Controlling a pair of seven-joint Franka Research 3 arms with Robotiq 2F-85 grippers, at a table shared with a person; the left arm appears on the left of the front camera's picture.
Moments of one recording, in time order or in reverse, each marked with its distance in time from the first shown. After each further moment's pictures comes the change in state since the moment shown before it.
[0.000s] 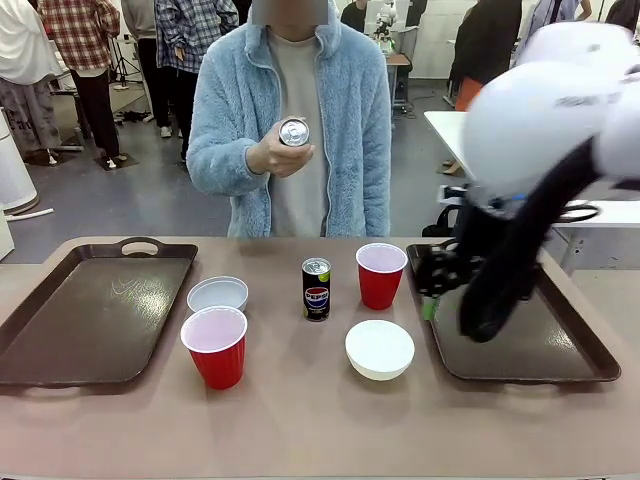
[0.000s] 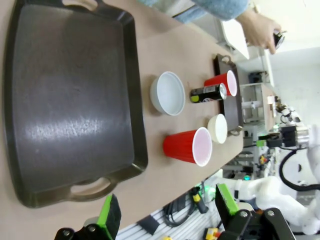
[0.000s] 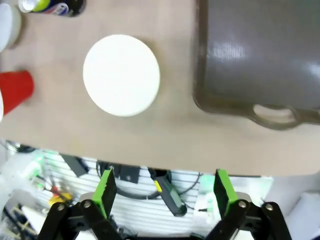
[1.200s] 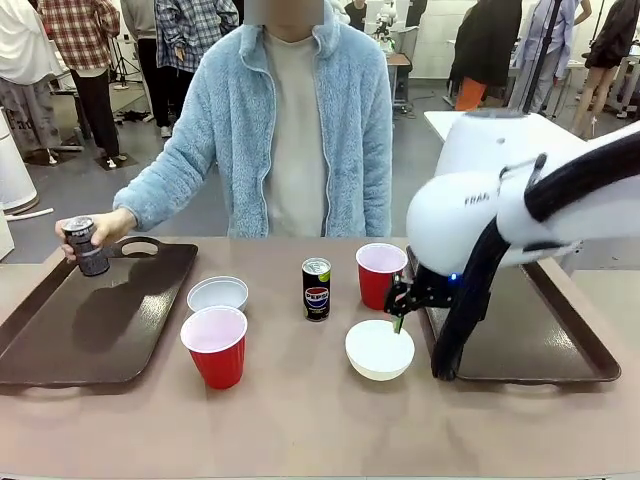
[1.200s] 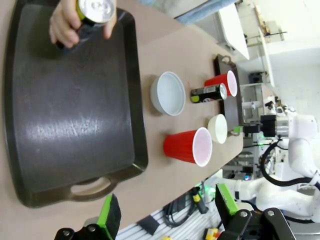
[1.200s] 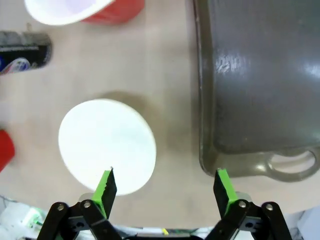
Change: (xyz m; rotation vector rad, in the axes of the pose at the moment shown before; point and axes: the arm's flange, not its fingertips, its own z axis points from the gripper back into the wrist) left arm 0.000 0.000 0.000 0.000 -0.001 0.001; right arm 0.043 0.006 -0.084 -0.044 -0.077 -0.098
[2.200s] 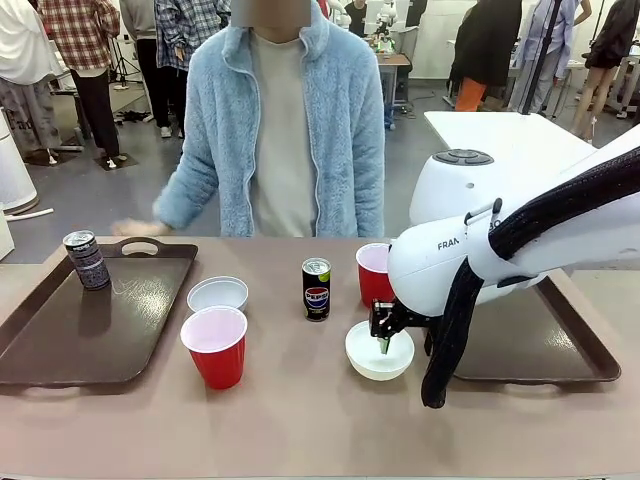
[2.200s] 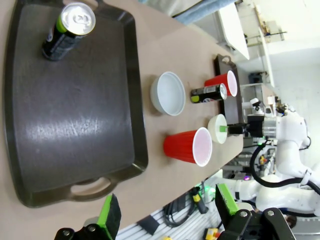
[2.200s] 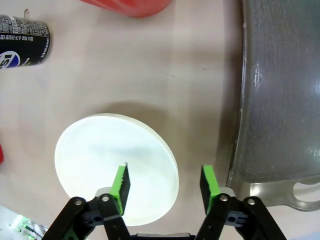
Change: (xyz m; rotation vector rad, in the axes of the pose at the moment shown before) left arm 0.000 0.000 0.000 0.000 0.000 0.000; right arm -0.001 0.022 -0.039 0.002 -0.025 0.077
